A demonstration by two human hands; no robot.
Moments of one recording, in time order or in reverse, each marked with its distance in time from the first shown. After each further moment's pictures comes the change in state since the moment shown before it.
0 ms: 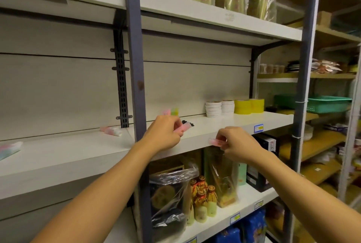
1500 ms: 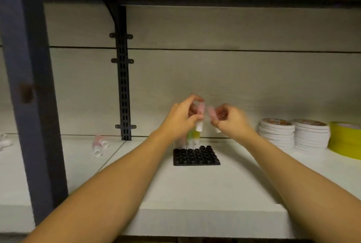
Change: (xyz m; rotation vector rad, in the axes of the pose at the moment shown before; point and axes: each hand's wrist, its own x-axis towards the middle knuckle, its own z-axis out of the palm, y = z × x) left_hand 0.247 -0.115 0.101 -0.067 0.298 -0.149; right_hand 0.380 0.075 0.135 0.775 0.076 -0.228
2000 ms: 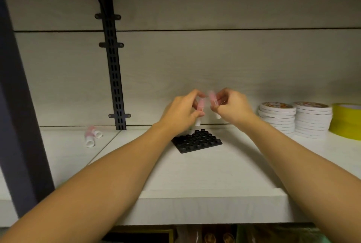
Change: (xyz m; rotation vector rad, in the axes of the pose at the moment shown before) left_hand -0.006 -0.012 0.022 0.248 -0.069 0.007; right_hand 0.000 0.004 -0.002 0.015 0.046 0.066
